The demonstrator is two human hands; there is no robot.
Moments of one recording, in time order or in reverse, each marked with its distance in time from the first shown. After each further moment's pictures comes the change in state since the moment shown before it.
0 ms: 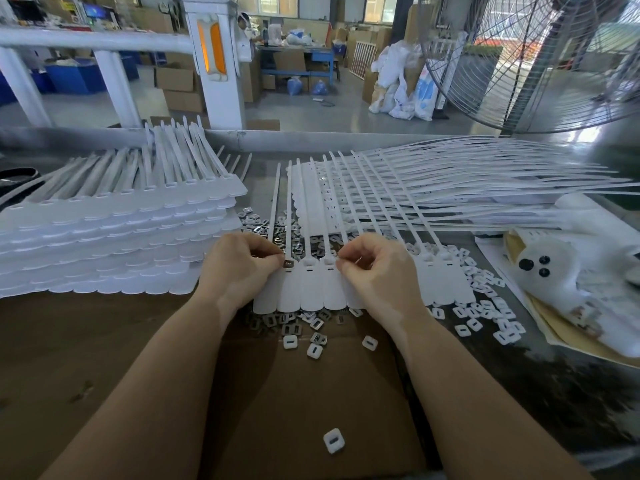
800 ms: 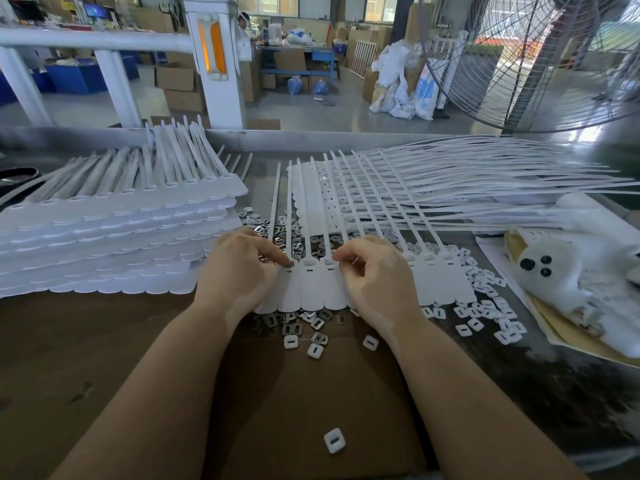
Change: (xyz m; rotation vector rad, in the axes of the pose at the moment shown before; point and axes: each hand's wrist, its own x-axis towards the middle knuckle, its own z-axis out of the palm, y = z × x) left_hand -0.008 0.003 -0.001 0.177 0.030 0.134; right_hand -0.004 0.000 0.005 -0.168 0.019 -0.144
